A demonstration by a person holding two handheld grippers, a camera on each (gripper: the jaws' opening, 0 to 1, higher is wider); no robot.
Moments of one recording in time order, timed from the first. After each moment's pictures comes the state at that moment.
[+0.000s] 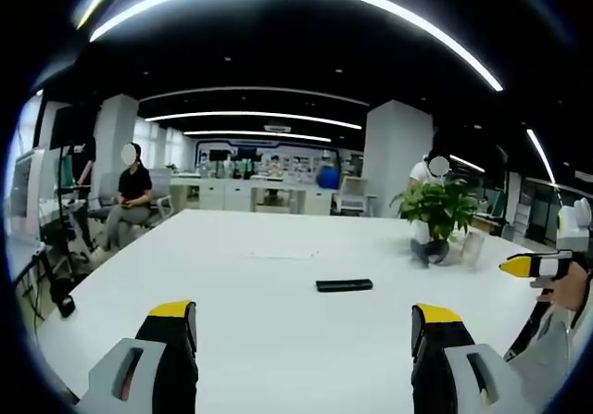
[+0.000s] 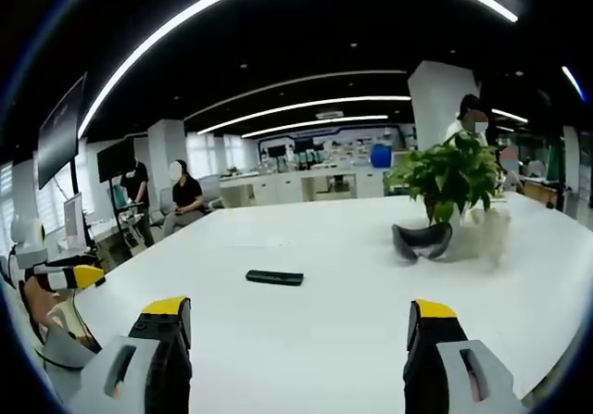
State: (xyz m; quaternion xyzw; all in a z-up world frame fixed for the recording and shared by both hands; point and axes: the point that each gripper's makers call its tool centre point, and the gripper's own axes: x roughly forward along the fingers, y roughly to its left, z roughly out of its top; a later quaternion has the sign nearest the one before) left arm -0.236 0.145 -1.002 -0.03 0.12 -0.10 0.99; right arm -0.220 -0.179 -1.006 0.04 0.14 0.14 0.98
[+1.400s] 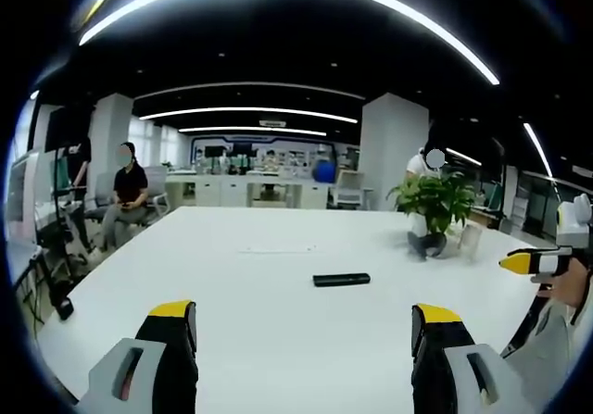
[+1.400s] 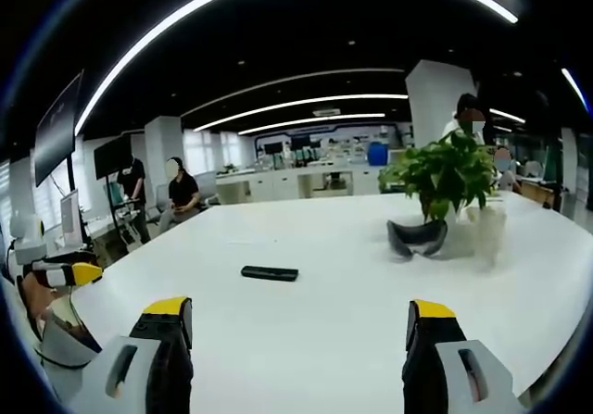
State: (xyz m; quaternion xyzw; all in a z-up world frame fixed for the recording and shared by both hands) left arm -0.234 0.142 -1.008 -0.03 0.13 -0.11 0.99; right arm -0.222 -0.184 -1.012 0.04 0.15 0.13 0.98
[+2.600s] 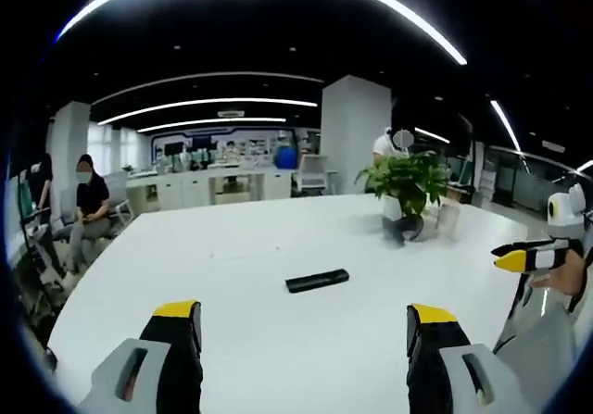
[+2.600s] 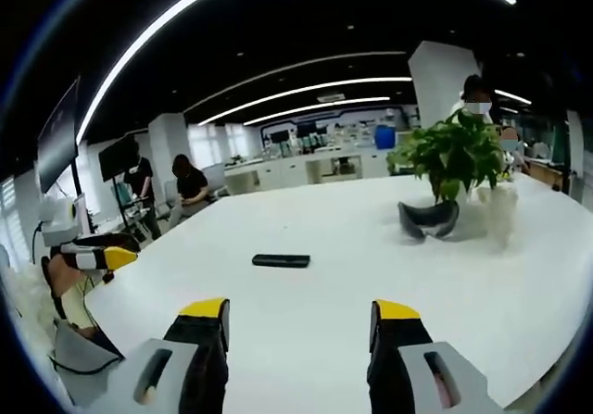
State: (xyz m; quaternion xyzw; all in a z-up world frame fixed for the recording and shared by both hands) left arm -0.172 0.105 -1.007 0.03 0.16 -0.21 0.96; right arm -0.223 -0.176 -1.024 0.06 0.19 0.16 0.97
